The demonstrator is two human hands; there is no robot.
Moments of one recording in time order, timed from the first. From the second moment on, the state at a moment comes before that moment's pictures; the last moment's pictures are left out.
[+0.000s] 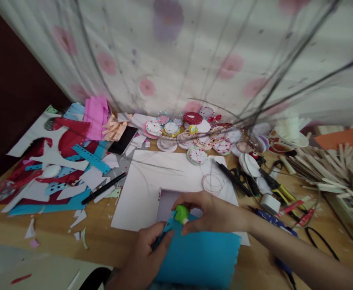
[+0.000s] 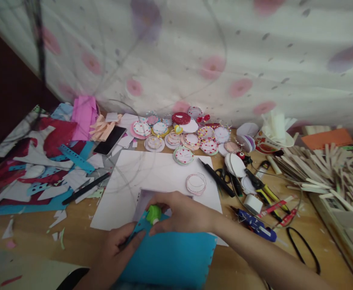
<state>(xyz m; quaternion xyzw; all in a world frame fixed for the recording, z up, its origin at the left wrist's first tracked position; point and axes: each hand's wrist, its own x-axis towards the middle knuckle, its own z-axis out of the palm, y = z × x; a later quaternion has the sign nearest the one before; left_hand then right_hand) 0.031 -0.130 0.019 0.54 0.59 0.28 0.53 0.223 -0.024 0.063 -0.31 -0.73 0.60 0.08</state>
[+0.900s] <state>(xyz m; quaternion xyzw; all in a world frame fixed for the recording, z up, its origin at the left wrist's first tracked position) 0.032 -0.136 0.016 0.55 0.58 0.26 0.53 0.212 -0.033 0.066 -0.32 -0.85 0.41 0.05</state>
